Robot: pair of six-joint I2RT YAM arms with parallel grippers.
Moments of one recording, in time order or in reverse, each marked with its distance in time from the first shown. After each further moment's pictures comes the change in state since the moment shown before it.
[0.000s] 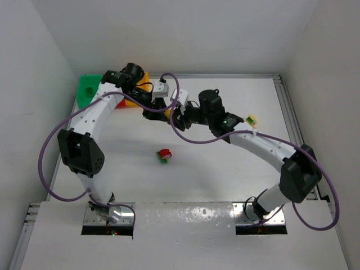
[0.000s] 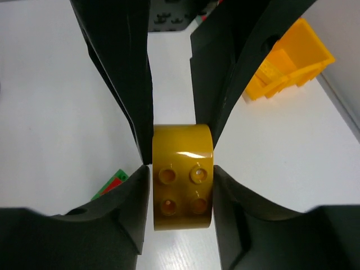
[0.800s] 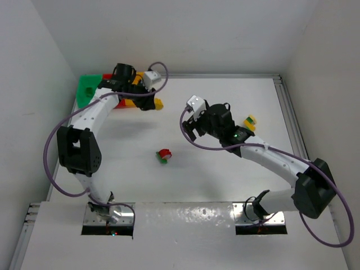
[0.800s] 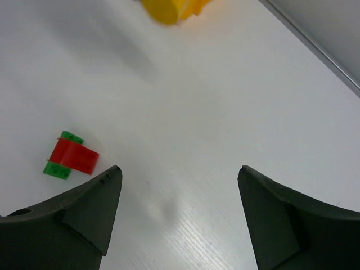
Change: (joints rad) left arm 0.086 -0.008 -0.214 0.458 -0.395 -0.547; right arm 0.008 -0.169 -0.219 -0.022 0.367 0.082
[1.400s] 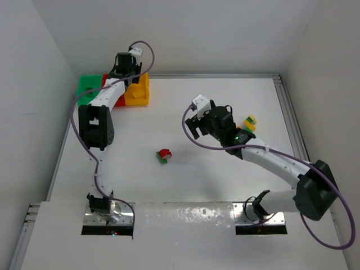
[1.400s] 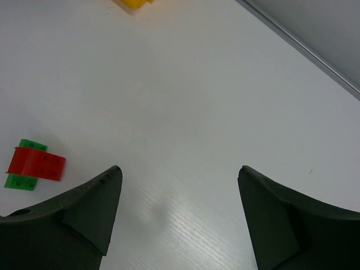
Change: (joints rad) left arm 0.094 0.458 0.386 0.515 -0.719 -0.392; right arm -0.001 -0.040 -0.061 0.031 0.191 0.042
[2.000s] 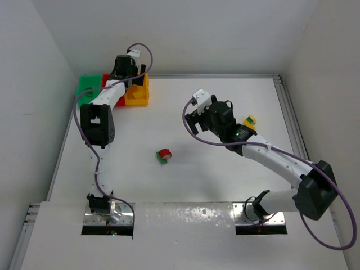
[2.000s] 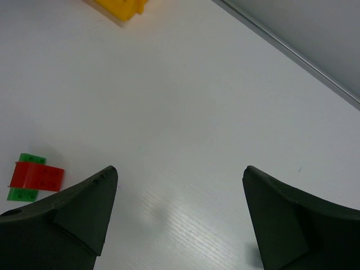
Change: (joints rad) left arm 0.024 0.077 0.003 0.069 -0.031 -0.030; right arm 0.000 0.005 0.077 -0.069 0.044 0.018
